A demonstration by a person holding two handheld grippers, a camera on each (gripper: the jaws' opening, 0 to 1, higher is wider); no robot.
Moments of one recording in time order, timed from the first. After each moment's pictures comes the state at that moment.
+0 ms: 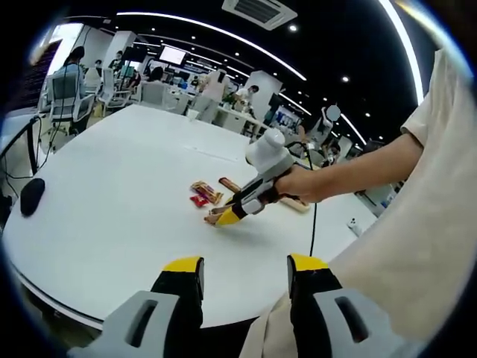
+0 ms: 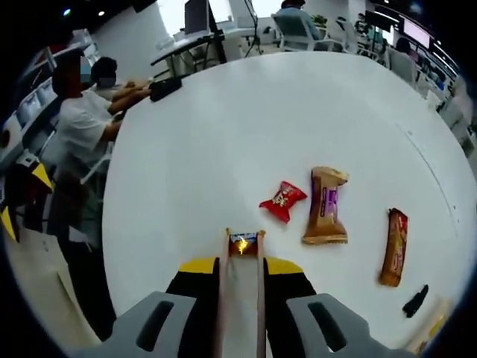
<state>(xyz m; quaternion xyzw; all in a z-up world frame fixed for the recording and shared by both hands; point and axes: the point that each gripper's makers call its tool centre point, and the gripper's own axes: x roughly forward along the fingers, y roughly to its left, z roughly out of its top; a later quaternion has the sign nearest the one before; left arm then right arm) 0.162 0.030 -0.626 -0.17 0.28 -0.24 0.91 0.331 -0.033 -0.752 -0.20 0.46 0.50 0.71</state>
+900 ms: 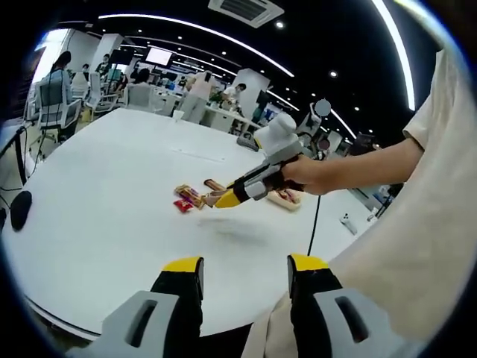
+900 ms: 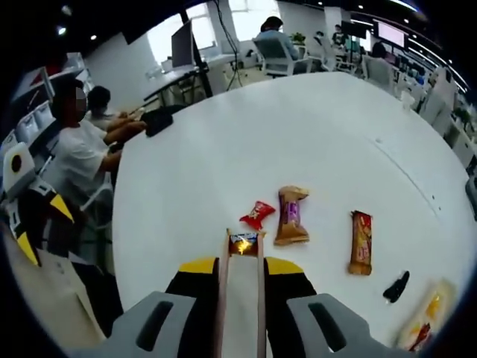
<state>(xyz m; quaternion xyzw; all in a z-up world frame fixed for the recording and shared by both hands) 0.168 0.004 -0.621 -0.15 0.28 -0.27 0.91 0.345 -0.058 -0.699 -0.15 0.41 0.47 0.76</state>
